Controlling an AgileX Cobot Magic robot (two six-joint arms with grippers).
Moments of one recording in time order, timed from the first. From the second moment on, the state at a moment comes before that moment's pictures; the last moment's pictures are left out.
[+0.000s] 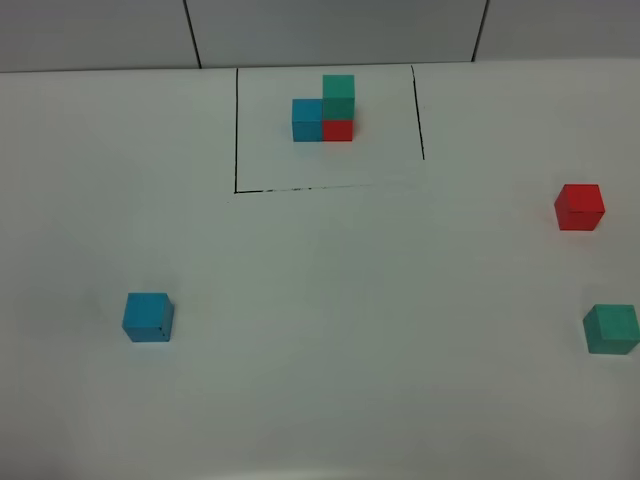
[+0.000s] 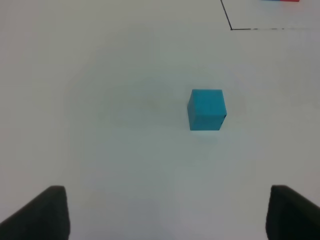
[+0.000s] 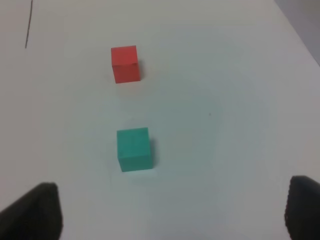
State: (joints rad) left arm -0.02 0.00 -0.51 -0.07 1.09 0.04; right arm -0.14 0.00 -0.52 0.00 1.09 0.01
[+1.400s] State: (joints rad) left arm -0.02 0.93 -0.69 -0.19 0.90 0.04; right arm -0.14 0.00 -0.52 0.00 1.09 0.02
